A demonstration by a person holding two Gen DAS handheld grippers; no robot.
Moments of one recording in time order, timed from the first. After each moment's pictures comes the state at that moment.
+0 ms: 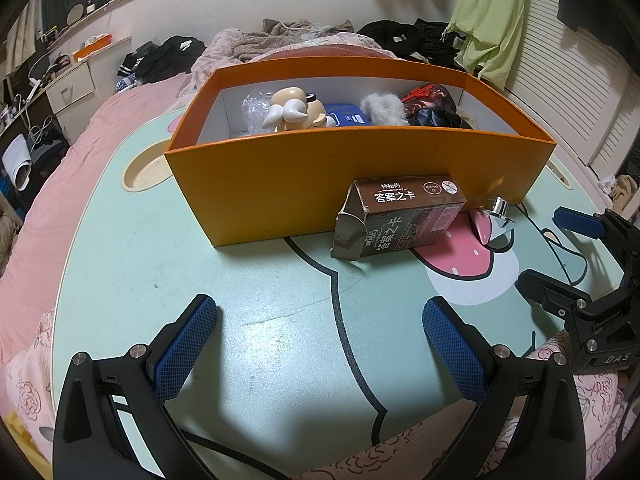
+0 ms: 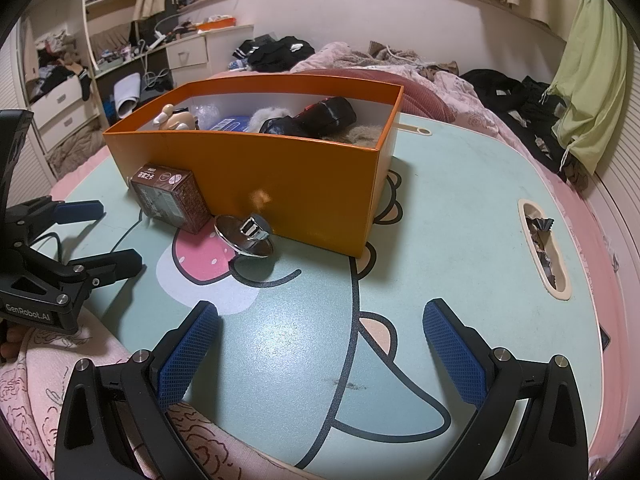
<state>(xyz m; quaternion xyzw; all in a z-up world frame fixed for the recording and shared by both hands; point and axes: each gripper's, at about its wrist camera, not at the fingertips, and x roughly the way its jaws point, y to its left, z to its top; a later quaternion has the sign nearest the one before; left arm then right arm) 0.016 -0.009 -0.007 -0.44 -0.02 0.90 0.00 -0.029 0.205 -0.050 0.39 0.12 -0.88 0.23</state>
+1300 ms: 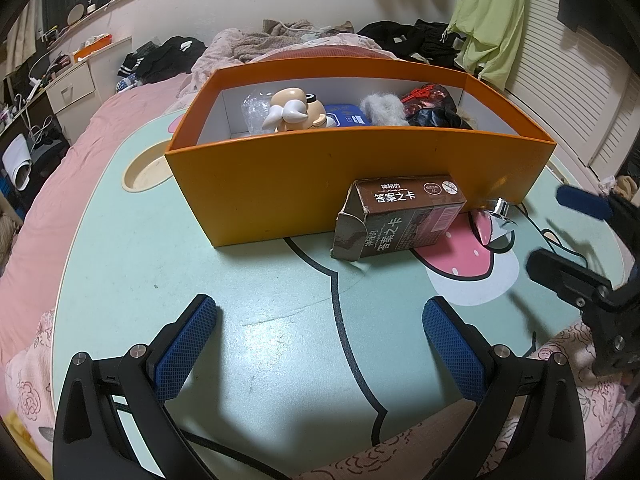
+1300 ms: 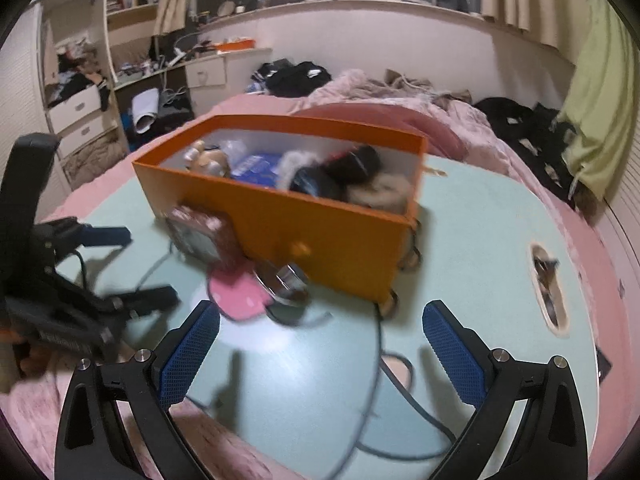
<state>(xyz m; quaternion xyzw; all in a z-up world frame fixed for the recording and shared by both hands) 0.018 -0.010 -0.008 -0.44 -0.02 0.90 0.00 -0.031 0.173 -0.022 0.36 0.12 -0.89 0.27</state>
